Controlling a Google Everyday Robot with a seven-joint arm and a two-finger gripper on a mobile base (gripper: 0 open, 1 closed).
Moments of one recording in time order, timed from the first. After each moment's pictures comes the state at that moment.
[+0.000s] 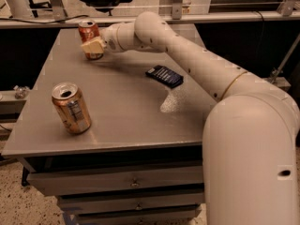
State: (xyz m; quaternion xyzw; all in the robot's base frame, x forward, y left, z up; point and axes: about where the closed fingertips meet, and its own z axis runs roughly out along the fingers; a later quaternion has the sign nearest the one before) arm 0.796 0.185 0.874 -0.44 0.67 0.28 0.52
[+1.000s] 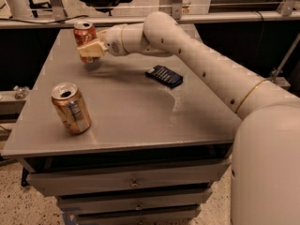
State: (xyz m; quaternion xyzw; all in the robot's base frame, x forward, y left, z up) arm 0.737 0.184 0.896 -0.46 0.64 0.34 0.51
